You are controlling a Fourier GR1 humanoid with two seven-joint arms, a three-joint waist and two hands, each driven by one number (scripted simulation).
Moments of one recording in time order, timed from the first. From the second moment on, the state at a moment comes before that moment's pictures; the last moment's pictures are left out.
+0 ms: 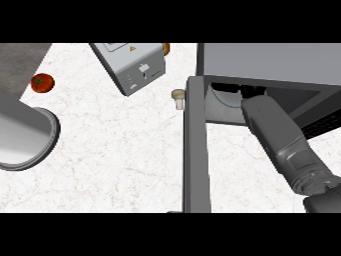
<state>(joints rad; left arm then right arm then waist) 0.54 0.08 0.40 -2.01 0.34 -0.48 -0.27 -1.06 -0.13 -0.08 -0.13 0.08 -0.77 -0.71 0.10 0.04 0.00</state>
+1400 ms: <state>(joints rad) 0.40 0.10 0.38 -1.91 0.30 -0.46 -0.24 -1.04 -0.22 -0.07 -0.05 0.14 -0.82 -0.67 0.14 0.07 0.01</state>
